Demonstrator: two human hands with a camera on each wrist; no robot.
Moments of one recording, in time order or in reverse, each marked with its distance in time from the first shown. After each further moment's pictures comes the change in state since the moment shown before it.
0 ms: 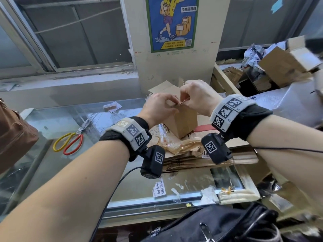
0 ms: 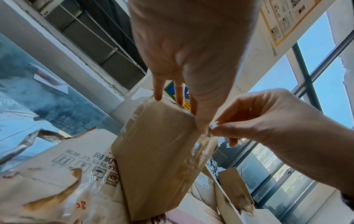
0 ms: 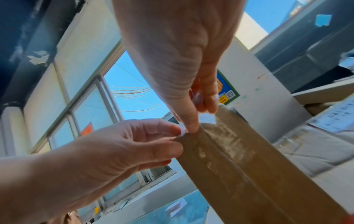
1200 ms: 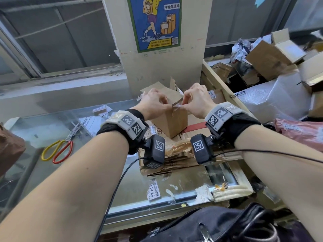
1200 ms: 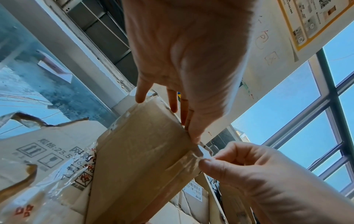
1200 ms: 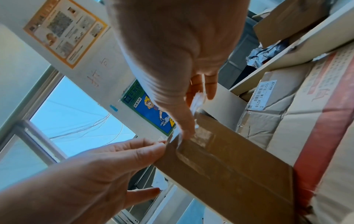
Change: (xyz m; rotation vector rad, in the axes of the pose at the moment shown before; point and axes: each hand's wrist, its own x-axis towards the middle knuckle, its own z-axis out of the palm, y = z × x) left_hand 0.025 0.015 0.005 0.109 -0.188 -0.094; right_hand -0.013 0.036 0.025 0.187 0.022 0.348
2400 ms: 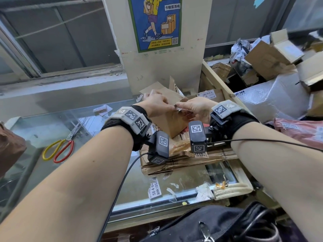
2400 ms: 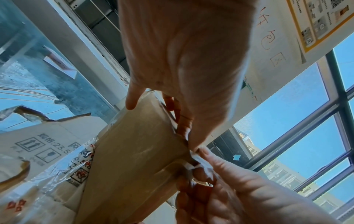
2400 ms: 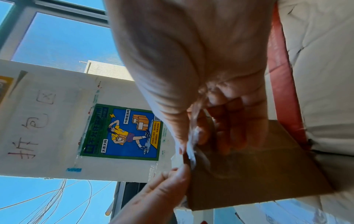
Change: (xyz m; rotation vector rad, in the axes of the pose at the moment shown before) left_hand 0.003 0.003 0.001 0.106 -0.129 -0.090; right_hand -0.002 -0.003 0.008 0.865 -0.402 0.506
